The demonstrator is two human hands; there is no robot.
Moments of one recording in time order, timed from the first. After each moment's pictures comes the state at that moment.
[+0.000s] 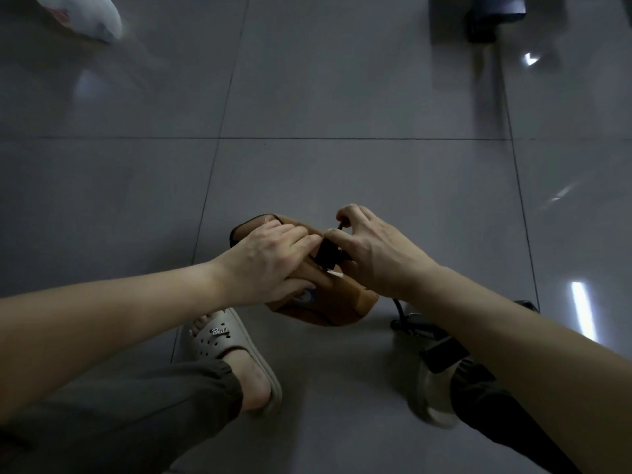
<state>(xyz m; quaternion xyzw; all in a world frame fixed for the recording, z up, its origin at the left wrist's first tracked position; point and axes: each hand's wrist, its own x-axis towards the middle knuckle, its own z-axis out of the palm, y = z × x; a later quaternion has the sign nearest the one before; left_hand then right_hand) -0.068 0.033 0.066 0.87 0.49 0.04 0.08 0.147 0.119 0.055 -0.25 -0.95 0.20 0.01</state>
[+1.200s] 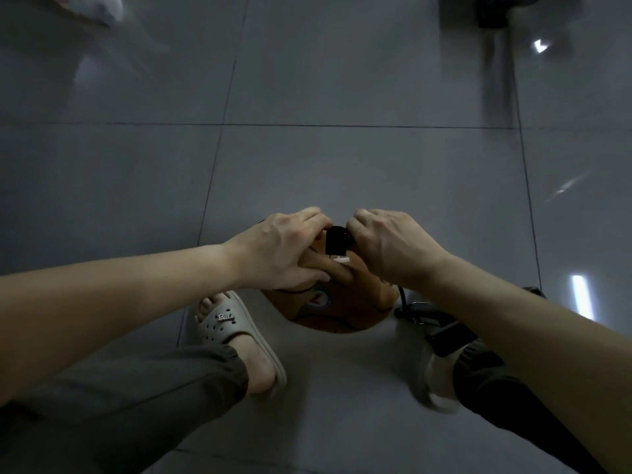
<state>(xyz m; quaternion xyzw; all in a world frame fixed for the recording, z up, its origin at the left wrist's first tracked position) -0.061 0.040 0.072 0.81 0.52 0.08 0.24 0.153 0.119 0.043 -0.24 -0.96 0.12 0.05</state>
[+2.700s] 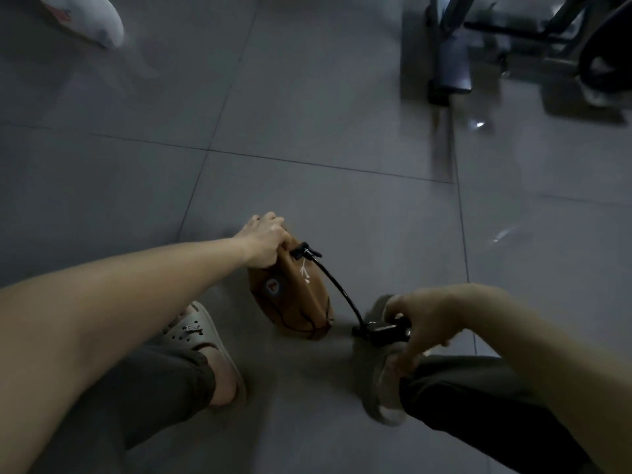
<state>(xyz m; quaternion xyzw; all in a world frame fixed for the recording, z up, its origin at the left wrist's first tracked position) -0.075 0.080 0.009 0.72 0.65 -0.14 0.21 0.224 0.095 0.151 -0.37 -0.70 0.34 -0.51</state>
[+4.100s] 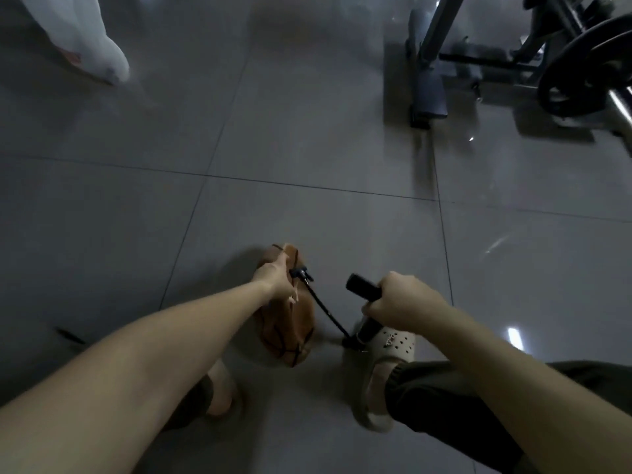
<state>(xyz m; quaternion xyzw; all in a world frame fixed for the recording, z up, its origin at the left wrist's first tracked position) -0.013 0.064 0.005 0.45 0.79 -0.03 0.40 0.222 0.090 0.171 -0.57 -0.72 0.31 -0.24</state>
